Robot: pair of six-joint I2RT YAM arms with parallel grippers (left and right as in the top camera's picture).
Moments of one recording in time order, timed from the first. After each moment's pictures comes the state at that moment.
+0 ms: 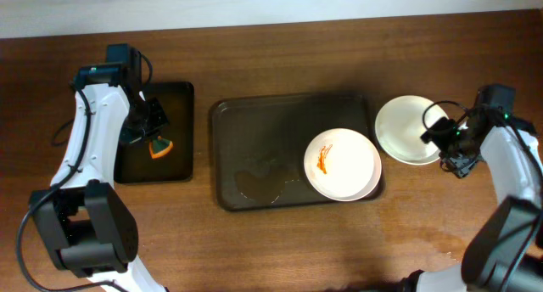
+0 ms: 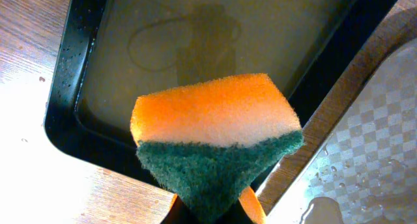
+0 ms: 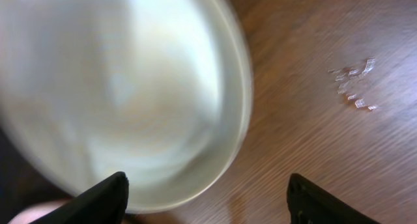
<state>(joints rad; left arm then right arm) 0.04 1.92 1.67 -1.24 -0.02 -0.40 -0.41 1.64 1.13 -0.81 -0.16 0.47</state>
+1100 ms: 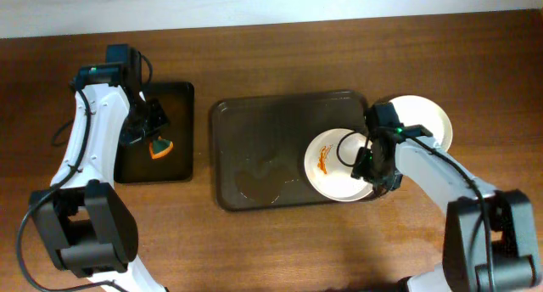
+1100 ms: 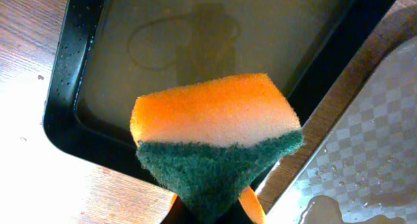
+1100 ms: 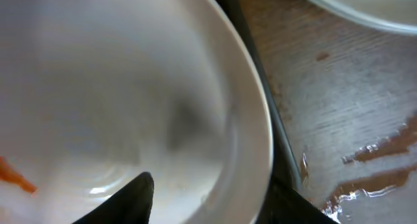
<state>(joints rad) 0.04 1.92 1.67 -1.24 -0.02 -0.40 0.12 1.67 0.94 -0.76 0.01 0.52</state>
